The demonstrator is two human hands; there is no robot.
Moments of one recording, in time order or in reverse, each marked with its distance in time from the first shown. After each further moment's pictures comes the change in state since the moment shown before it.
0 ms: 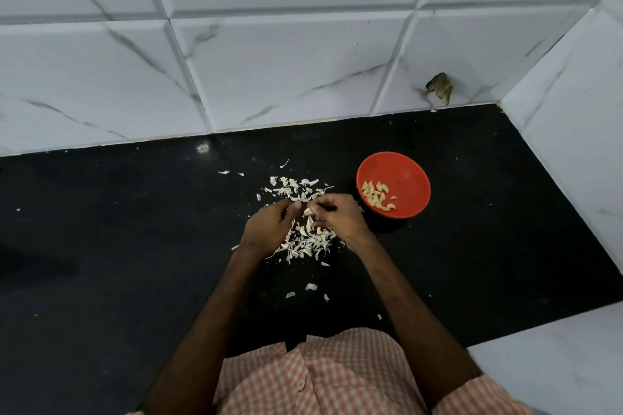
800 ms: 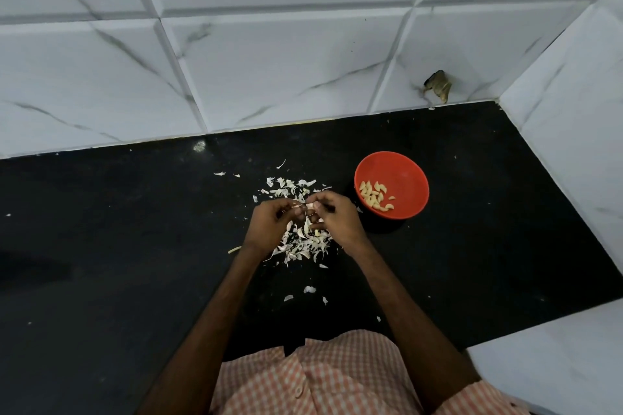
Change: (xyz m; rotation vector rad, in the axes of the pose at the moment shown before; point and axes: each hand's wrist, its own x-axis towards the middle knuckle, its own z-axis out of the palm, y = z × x) left_hand 0.006 0.009 0.001 -0.431 0.005 0.034; right_hand 0.006 0.011 0.003 -0.033 0.067 -0.066
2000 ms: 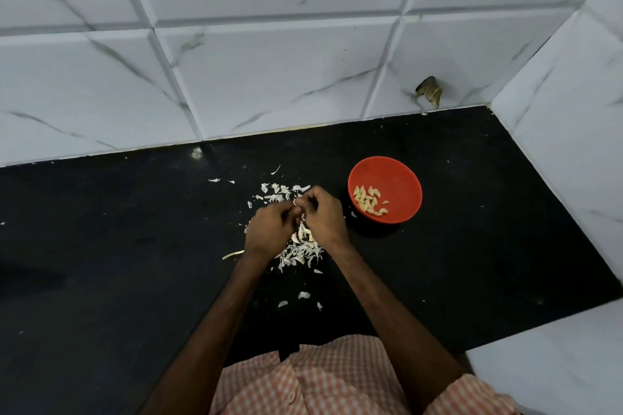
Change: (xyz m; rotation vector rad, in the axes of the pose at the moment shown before) left_hand -0.003 0.025 0.010 0.344 0.091 -0.032; right_hand 0.001 -0.021 0.017 -0.194 0.133 -0.103
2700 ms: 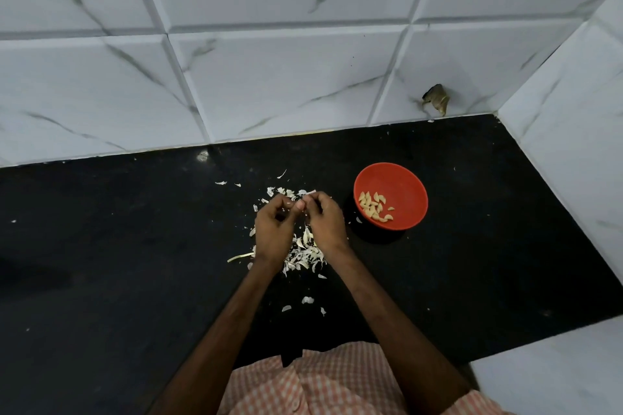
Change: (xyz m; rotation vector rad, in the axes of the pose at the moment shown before) left_hand -0.011 0.013 0.007 -0.685 0.240 -0.033; right_hand -0.005 -0.011 0.006 0.146 0.017 0.049
